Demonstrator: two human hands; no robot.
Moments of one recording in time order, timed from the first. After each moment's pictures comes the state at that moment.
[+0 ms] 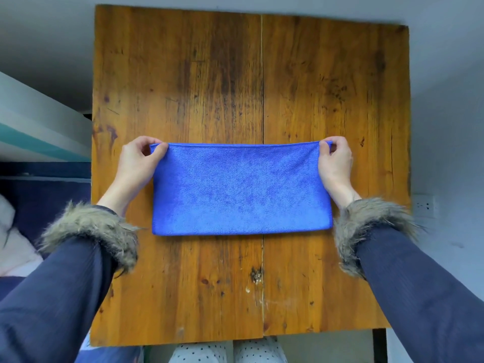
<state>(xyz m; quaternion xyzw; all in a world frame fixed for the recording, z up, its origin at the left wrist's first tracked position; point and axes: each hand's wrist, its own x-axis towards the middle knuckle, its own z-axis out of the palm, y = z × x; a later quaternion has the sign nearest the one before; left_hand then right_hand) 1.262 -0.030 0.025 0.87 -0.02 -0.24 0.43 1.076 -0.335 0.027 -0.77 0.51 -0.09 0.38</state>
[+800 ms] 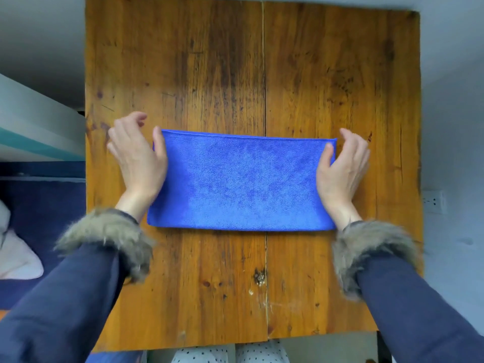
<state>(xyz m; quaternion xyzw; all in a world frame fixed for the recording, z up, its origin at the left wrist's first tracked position) 1.244 -0.053 0.027 0.96 -0.11 0.02 0.25 1.060 -0.304 0.034 -0.85 0.46 -0.17 0.18</state>
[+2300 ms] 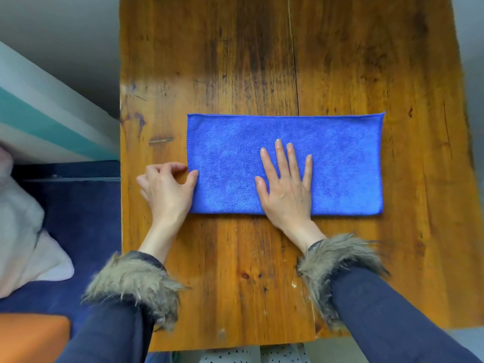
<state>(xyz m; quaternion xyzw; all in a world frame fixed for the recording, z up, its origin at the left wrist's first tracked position) 1.193 0.004 0.019 0.96 -0.01 -0.13 0.25 1.072 -0.156 -0.006 -0.97 0.24 0.02 0.09</state>
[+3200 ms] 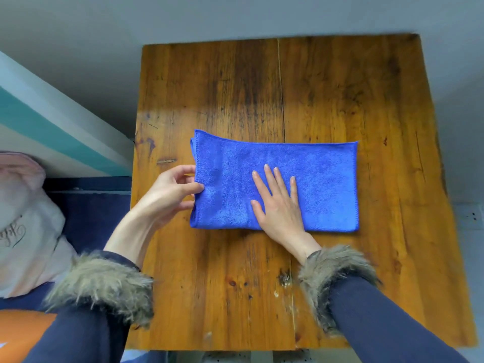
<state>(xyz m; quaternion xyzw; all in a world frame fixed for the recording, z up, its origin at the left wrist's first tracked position) 1.205 -0.016 0.105 0.72 0.07 -0.44 0.53 1.063 -0.175 0.017 -0.96 0.18 0.08 0.20</state>
